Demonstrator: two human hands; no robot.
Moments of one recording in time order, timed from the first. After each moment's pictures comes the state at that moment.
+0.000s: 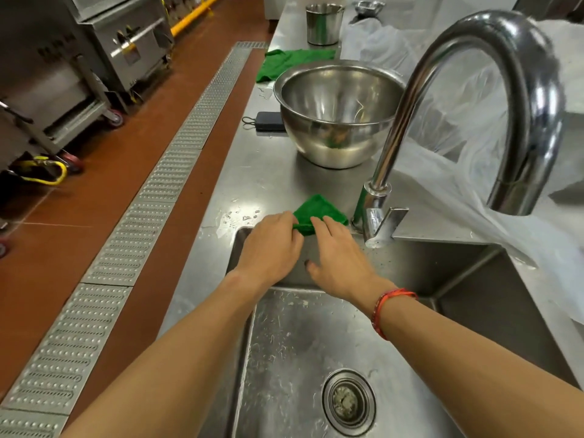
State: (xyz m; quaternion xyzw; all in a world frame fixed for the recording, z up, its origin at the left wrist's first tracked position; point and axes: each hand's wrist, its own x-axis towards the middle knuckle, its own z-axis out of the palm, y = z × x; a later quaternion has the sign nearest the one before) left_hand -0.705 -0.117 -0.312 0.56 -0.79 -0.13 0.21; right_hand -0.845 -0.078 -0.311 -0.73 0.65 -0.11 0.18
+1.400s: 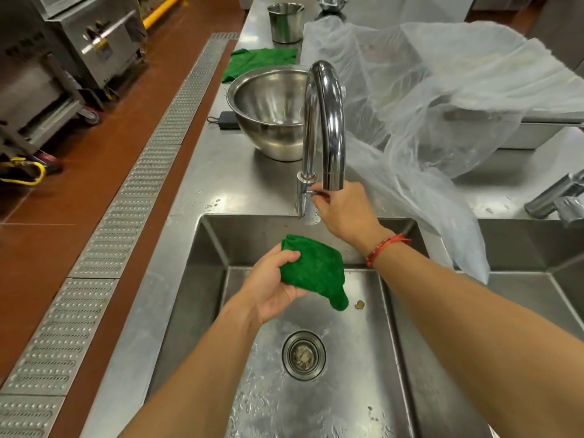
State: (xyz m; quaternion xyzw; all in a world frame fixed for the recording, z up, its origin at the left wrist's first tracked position) left_hand -0.785 0.011 -0.269 0.39 -0.19 -0.83 0.34; right_hand -0.948 -0.046 -0.227 -0.67 0.67 -0.29 0.15
